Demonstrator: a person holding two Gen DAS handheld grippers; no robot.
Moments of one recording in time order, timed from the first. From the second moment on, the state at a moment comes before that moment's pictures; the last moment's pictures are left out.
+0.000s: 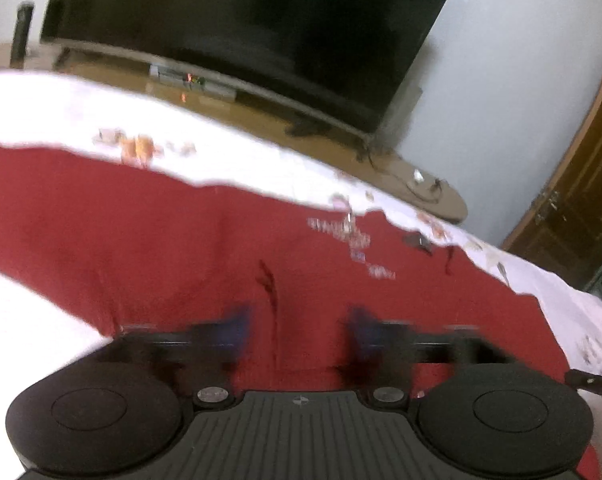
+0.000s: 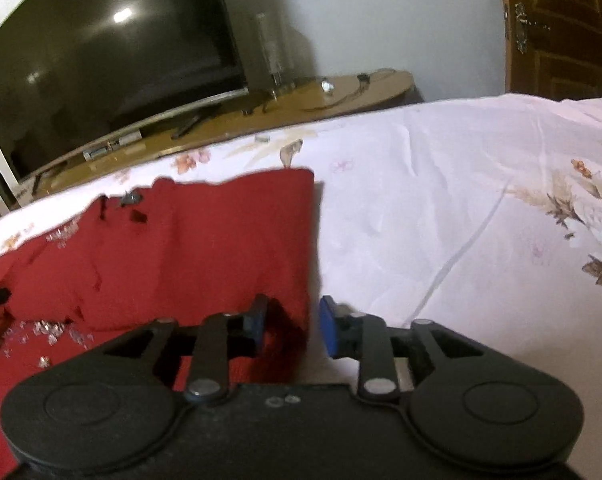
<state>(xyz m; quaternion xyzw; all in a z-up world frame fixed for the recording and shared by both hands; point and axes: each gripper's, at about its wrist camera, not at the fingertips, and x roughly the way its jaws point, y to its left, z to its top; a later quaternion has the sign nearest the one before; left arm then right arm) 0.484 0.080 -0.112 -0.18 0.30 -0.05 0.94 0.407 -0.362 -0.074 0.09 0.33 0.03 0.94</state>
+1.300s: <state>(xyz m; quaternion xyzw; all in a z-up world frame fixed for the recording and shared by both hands) 0.491 0.022 -0.097 -0.10 0.29 -0.08 0.95 0.460 -0.303 -0.063 -0.07 0.27 0.04 0.96</state>
